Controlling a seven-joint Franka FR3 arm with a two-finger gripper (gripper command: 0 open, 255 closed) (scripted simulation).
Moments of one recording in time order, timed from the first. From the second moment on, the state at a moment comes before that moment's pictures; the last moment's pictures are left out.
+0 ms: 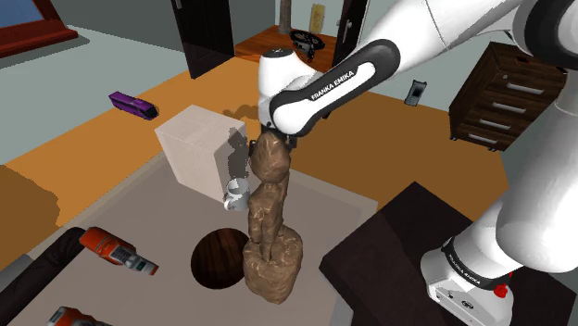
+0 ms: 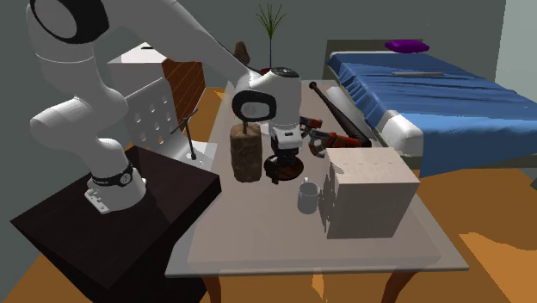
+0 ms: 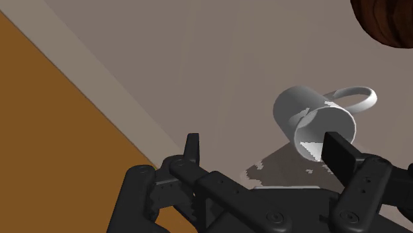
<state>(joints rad) 0.06 0.29 0.34 -2.08 -0.11 2.38 0.63</state>
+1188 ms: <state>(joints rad) 0.20 0.81 0.26 -1.66 -0.21 2.42 0.76</state>
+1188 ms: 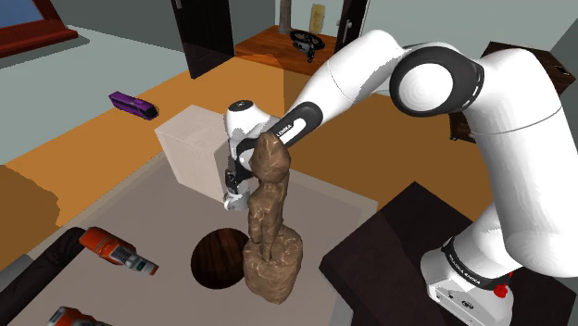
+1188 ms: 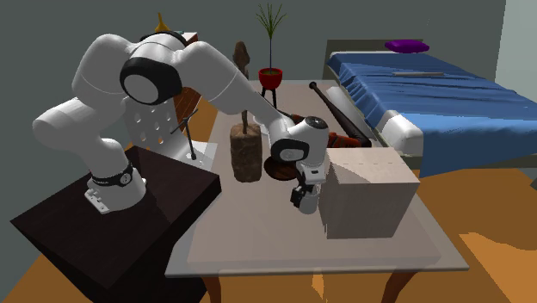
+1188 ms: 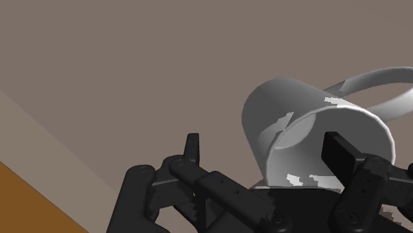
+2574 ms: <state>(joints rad) 0.20 0.81 0.26 -1.66 -0.21 2.41 0.76</state>
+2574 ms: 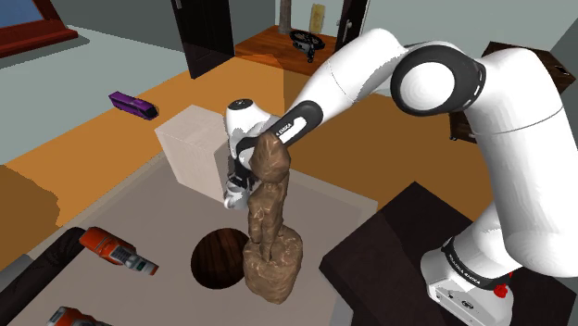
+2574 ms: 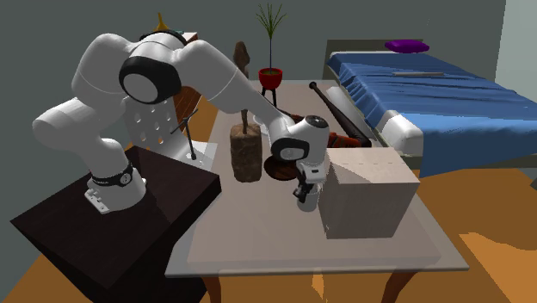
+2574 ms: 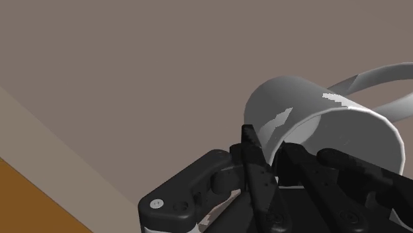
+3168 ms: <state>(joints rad) 0.19 0.71 0.28 -1.69 -0.19 2.34 0.75</state>
